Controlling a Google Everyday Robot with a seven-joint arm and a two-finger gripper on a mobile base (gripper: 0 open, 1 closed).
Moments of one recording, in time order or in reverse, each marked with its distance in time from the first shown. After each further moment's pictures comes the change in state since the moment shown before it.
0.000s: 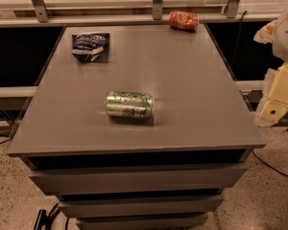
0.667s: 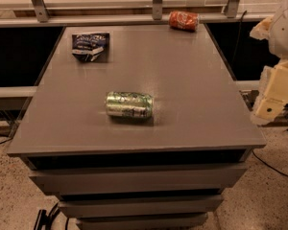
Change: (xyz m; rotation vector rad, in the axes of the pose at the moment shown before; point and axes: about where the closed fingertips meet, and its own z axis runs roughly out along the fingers) arm -0.011 -0.001 -0.003 0.019 -0.009 -0.027
